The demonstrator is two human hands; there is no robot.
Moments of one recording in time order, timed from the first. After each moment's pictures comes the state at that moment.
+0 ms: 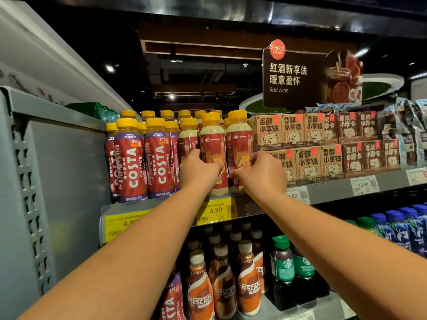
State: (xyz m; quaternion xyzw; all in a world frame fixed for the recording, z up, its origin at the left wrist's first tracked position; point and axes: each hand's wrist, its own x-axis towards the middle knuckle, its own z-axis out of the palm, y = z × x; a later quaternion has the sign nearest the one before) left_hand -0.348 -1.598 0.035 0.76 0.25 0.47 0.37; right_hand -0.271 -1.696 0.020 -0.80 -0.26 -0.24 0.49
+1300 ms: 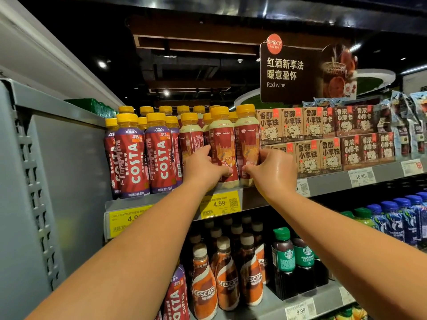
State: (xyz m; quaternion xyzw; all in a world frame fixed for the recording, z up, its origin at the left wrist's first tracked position) left_hand -0.352 -1.593 0.032 0.83 0.20 0.41 0.33; right_hand -0.269 -1.707 0.010 -0.77 -0.26 -0.31 0.49
